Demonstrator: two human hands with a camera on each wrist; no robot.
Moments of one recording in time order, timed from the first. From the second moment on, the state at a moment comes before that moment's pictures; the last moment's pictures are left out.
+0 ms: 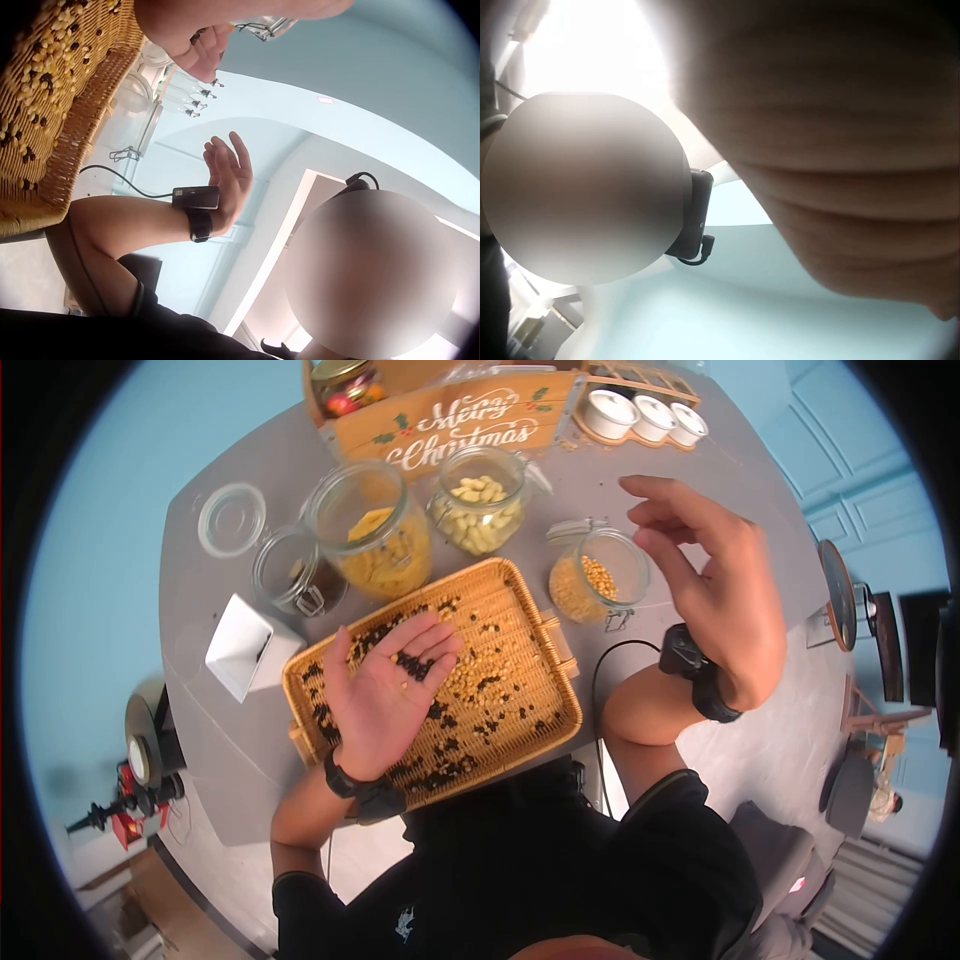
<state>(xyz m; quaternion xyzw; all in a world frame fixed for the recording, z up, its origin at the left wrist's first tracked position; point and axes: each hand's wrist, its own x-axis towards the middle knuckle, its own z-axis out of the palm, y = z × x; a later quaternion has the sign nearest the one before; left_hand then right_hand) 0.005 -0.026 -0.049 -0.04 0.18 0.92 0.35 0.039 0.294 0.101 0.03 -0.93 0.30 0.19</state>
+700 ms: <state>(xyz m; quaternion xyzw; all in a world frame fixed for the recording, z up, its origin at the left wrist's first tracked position) 0.010 -0.020 -0.046 0.03 0.15 0.91 0.38 0.012 0.159 0.061 0.32 -0.92 0.22 -0.04</state>
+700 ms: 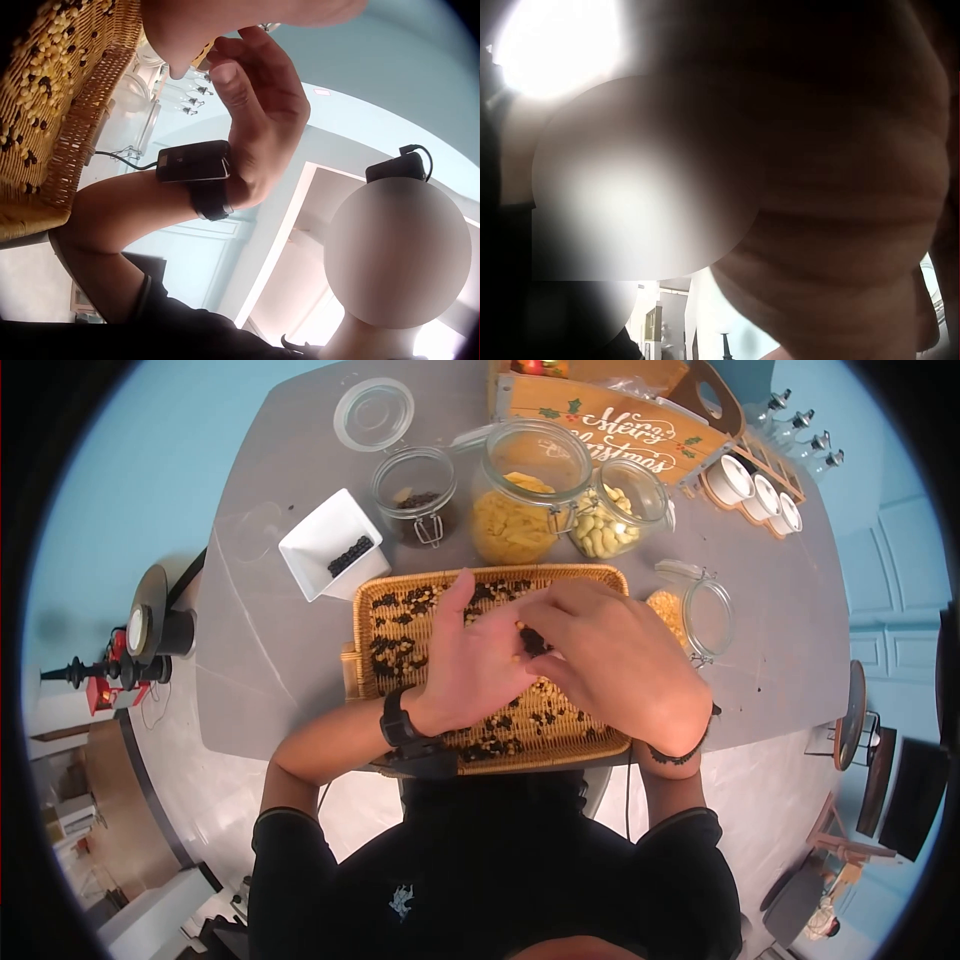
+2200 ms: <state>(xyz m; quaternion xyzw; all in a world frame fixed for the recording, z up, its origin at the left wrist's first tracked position) 0.006 -0.021 -0.054 0.08 0.05 0.93 0.34 -0.001 0.164 0.061 0.34 -0.90 0.25 0.00</state>
